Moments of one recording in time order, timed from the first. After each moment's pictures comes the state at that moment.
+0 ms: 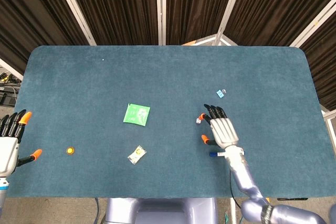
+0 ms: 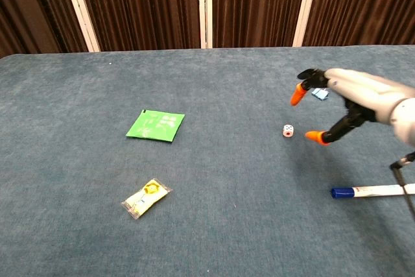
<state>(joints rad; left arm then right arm) -0.09 -1.16 -0.06 -1.62 1.52 1.53 0.07 0.51 -1.63 0.25 -1.55 -1.13 1.08 -0.38</state>
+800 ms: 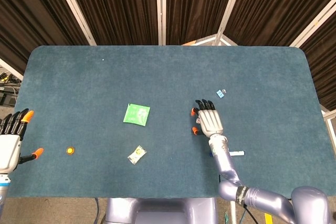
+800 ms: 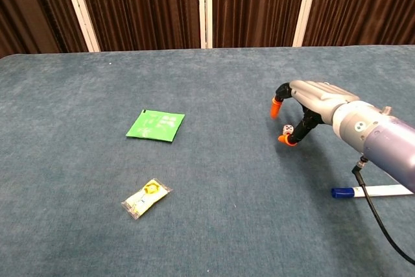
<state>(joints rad) -0.11 -1.17 -0.07 -1.60 1.49 1.48 0.05 0.68 -1.84 0.32 -1.25 -0.94 1.01 -0.47</state>
